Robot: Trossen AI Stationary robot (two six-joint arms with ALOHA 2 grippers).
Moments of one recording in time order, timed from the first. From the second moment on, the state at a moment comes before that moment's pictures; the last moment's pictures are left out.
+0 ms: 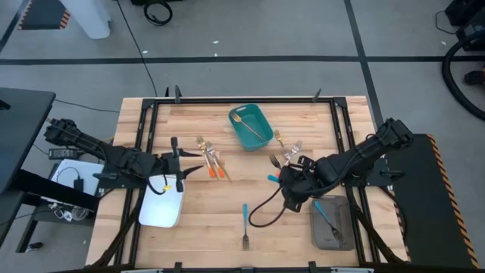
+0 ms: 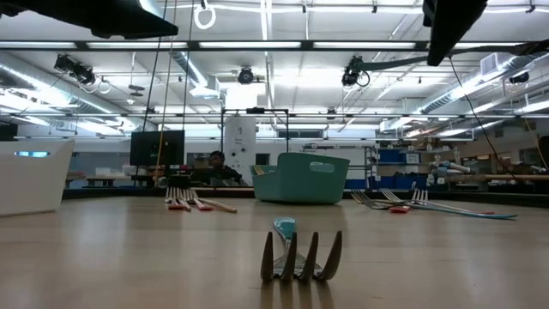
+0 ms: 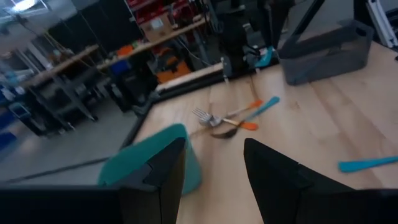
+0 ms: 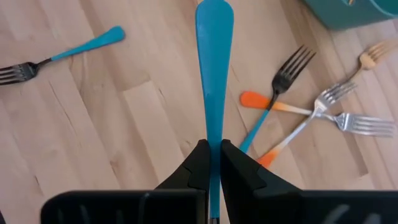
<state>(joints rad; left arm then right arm) -0.38 0.73 0.43 0.13 -0.60 0.29 0.47 1.55 1.36 -1.18 0.30 0.84</state>
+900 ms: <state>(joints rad) -0.15 0.73 0.43 0.29 -0.53 0.38 0.63 1.55 1.34 -1.26 0.32 1.20</state>
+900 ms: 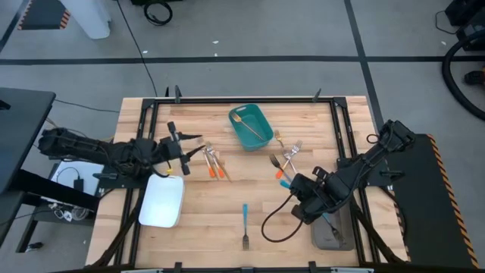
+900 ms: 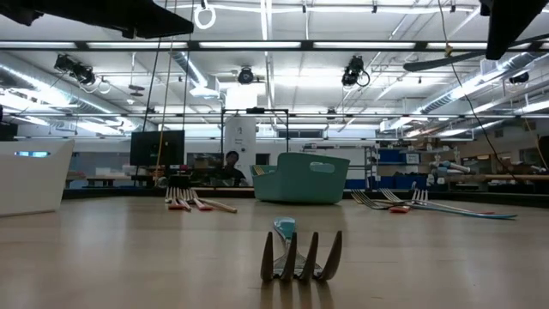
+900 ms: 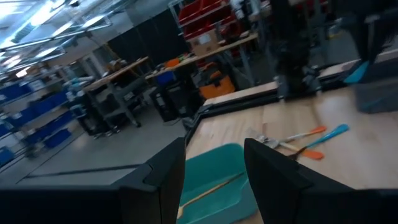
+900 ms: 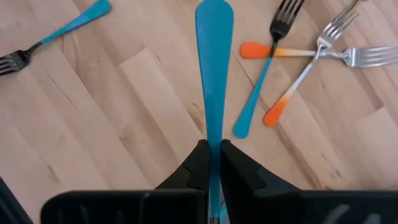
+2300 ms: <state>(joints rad) -0.11 0.73 0.43 0.51 -0.35 0.52 0.97 1.55 1.18 -1.36 0.46 1.79</state>
